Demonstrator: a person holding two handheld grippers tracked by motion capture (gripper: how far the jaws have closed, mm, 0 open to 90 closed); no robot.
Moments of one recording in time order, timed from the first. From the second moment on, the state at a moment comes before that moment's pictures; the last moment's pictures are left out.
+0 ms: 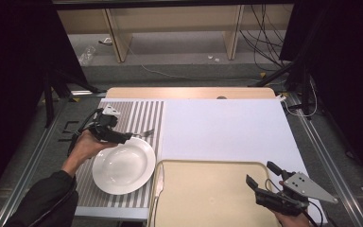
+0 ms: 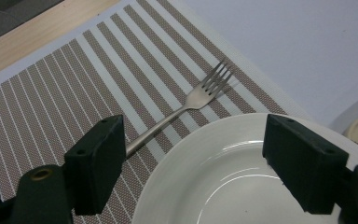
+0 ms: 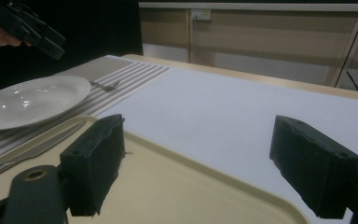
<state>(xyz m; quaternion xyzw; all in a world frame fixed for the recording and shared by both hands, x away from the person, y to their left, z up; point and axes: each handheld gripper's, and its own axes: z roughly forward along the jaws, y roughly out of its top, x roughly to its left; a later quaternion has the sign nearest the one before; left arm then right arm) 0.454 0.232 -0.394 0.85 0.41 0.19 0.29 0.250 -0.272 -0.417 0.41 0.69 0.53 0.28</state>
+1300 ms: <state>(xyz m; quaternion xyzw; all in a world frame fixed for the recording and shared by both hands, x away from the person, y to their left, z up) 0.530 0.231 -0.430 0.89 0.40 0.18 0.14 0.250 -0.273 -0.418 0.41 0.69 0.54 0.28</state>
